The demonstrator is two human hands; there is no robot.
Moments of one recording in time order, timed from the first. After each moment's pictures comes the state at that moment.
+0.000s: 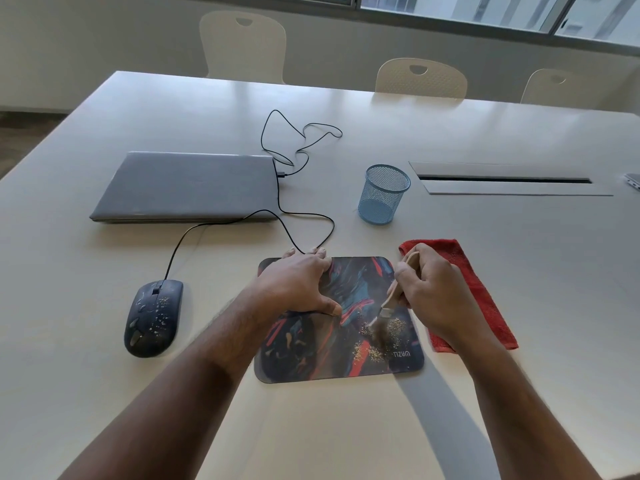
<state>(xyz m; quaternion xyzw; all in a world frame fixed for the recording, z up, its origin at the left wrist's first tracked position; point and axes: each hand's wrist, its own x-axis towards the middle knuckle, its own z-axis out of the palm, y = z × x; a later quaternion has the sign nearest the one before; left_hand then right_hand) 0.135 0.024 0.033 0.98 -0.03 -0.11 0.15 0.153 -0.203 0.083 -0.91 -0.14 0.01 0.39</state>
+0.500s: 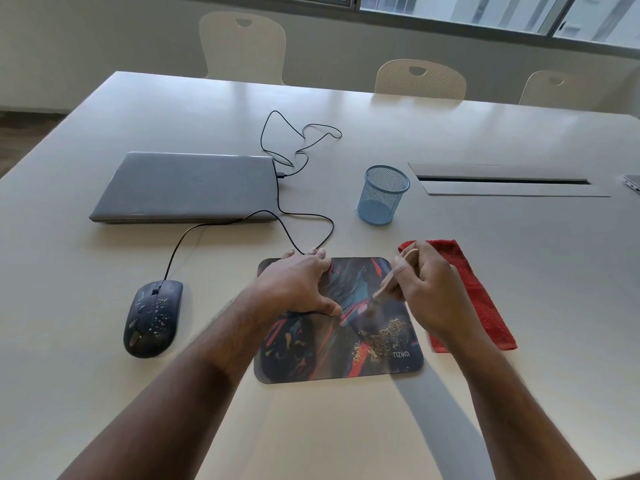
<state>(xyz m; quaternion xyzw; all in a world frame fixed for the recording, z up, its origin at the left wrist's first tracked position) 0.135 0.024 0.035 0.98 -0.03 -0.11 0.15 0.152 -0.200 0.082 -0.90 -0.15 0.00 0.41</state>
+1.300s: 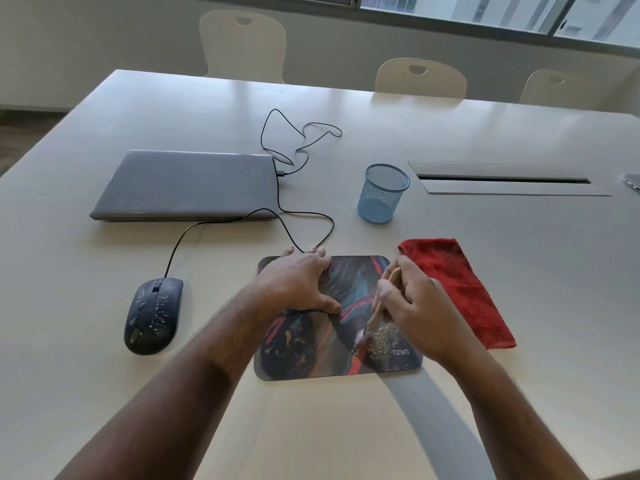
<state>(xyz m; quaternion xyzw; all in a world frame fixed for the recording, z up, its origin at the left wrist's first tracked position) 0.139 0.026 0.028 0.98 -0.03 -0.10 0.15 0.133 -0.204 0.072 -0.88 -0.23 0.07 0.42</state>
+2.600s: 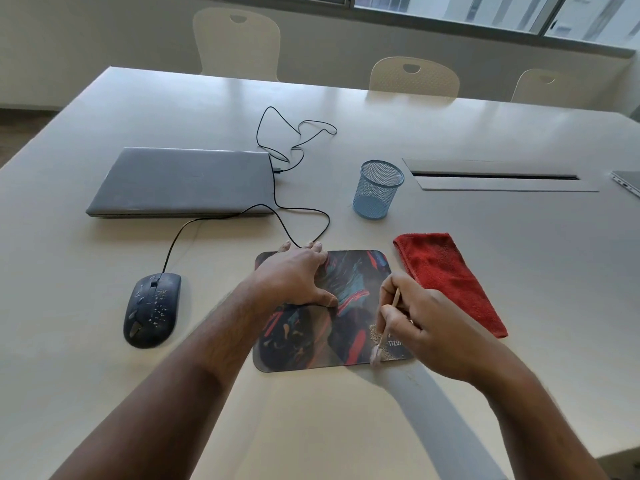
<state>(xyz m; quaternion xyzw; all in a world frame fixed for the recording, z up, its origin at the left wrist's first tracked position) 0.138 0.026 0.027 0.98 -0.04 -0.10 0.15 0.109 -0.231 0.094 -0.87 -0.35 0.15 0.32</state>
